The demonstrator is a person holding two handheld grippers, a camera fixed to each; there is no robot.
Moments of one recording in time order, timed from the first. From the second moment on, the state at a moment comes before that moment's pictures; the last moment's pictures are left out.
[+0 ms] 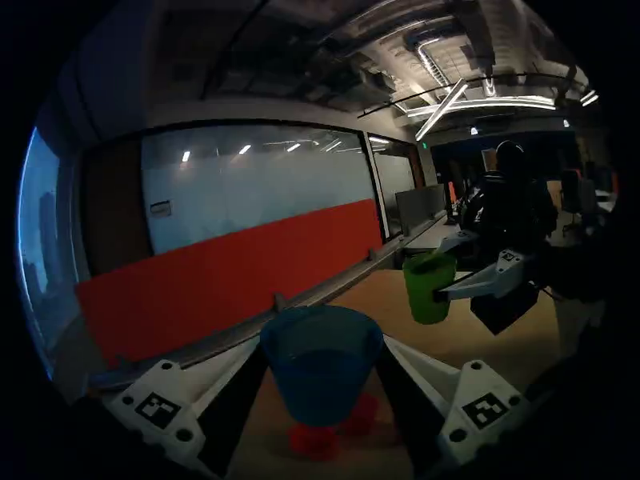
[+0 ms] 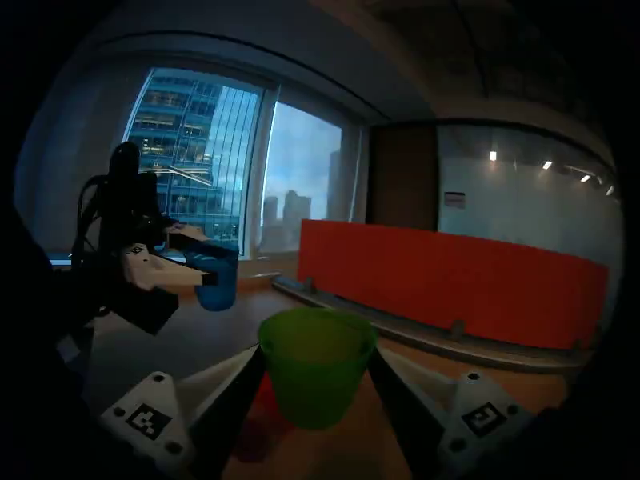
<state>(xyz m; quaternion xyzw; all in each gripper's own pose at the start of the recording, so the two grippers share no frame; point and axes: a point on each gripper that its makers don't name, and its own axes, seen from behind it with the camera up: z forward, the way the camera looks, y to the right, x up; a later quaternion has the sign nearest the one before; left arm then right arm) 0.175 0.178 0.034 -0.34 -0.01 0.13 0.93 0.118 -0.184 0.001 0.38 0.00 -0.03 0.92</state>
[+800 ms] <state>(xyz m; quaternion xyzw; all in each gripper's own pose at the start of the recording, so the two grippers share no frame) 0.212 0.197 0.045 -0.33 0.04 0.24 0.91 0.104 -0.232 -0.024 0.45 -0.01 -0.03 0.89</state>
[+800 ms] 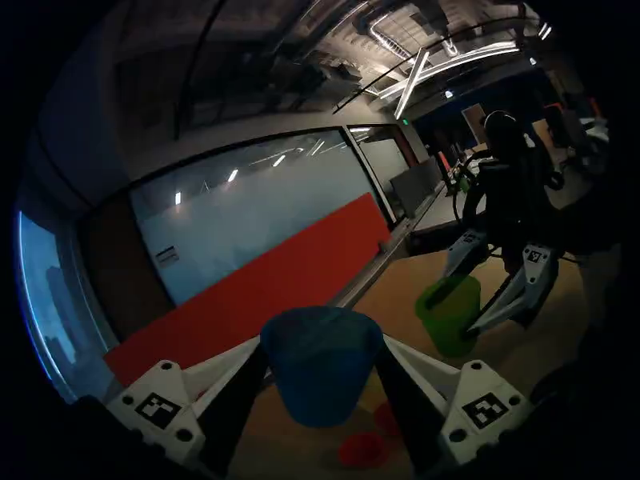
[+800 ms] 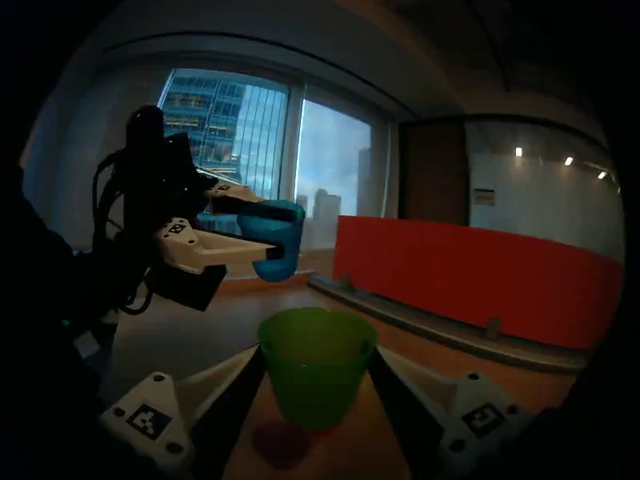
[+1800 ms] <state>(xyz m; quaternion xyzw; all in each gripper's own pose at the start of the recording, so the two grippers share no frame) 0.246 0.212 0.031 -0.32 0.09 0.38 0.87 0.095 -0.274 -0.033 0.49 -0.01 -0.03 0.87</state>
